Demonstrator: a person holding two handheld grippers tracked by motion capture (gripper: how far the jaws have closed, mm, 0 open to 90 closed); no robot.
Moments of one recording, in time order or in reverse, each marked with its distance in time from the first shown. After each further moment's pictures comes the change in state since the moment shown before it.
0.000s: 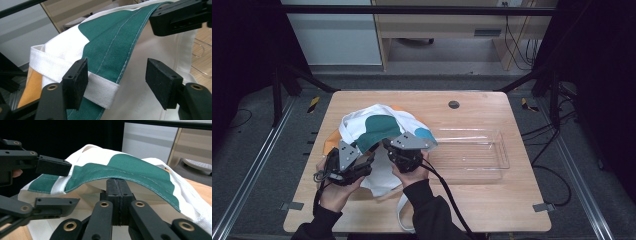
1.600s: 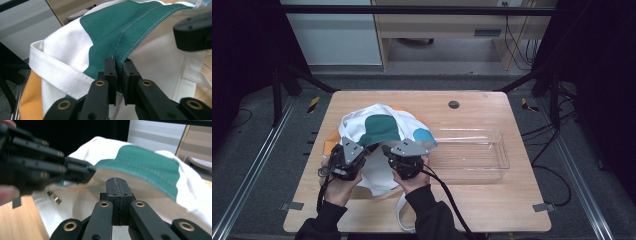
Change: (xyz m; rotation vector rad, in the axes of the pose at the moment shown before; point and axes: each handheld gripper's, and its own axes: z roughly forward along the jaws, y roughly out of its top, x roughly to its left) left arm 0.002 0.005 0.011 0.063 0.018 -0.002; right arm 0.006 -0.015 -0.007 0.023 0.036 -0.020
